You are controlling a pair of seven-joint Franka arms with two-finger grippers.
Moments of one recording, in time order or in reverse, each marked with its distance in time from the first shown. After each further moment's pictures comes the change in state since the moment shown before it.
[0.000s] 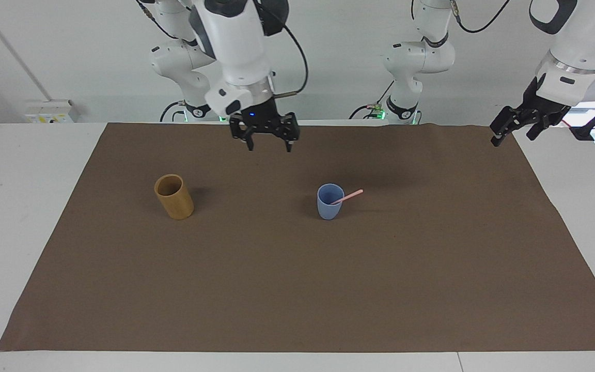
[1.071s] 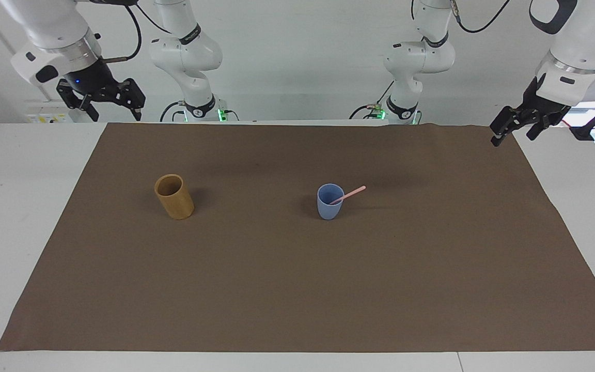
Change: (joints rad) left arm 0.000 0.000 0.000 0.000 0.000 0.000 0.000; right arm -0.452 -0.084 0.075 -0.017 -0.101 -0.213 -0.556
